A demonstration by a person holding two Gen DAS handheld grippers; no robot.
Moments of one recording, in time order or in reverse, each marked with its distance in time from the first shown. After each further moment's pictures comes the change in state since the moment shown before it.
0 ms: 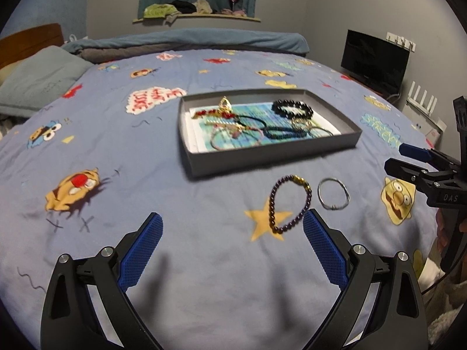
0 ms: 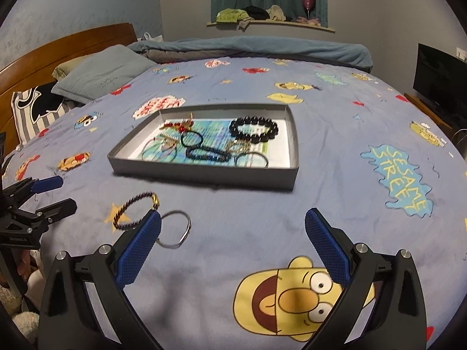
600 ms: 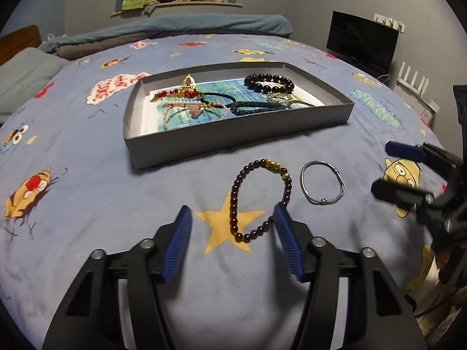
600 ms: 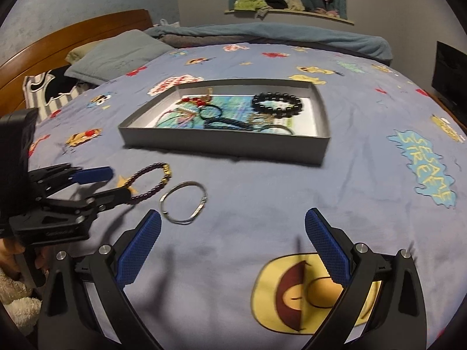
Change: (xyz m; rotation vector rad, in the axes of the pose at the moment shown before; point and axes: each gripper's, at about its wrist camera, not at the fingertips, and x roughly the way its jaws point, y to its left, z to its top) left arm 0.050 -0.032 -0.003 0.052 0.067 -0.063; right arm 0.025 0.012 -0.022 -0.054 0.048 0.105
